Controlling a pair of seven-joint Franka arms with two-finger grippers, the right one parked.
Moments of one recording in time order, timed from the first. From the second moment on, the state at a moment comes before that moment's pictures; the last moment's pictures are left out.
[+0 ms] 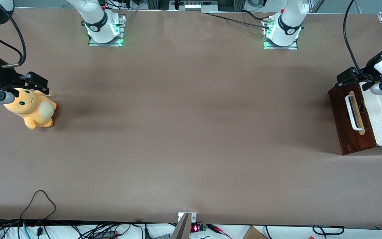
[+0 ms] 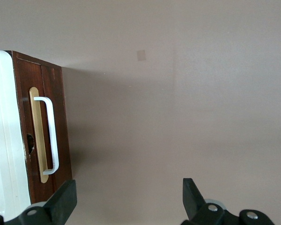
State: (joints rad) arm 0.03 -0.07 0.01 -1.81 -0.04 1.74 0.06
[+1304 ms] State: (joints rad) arm 0.04 -0.04 0.02 -1.83 -0.08 1.78 0.11
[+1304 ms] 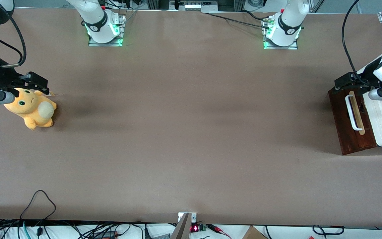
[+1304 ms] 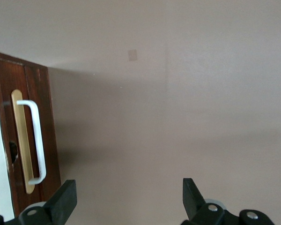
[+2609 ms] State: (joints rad) arm 0.03 0.13 -0.30 -2.20 1.05 1.65 -0.69
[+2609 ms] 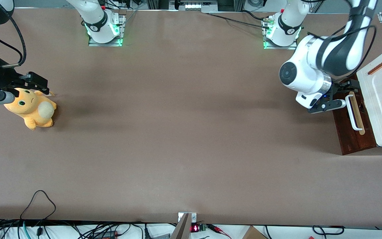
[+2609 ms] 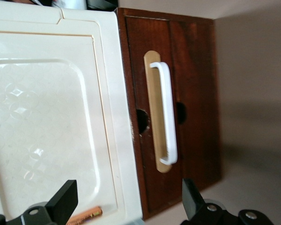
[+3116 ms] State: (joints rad) arm 0.02 0.24 -0.30 -2.25 1.24 1.59 -0.82
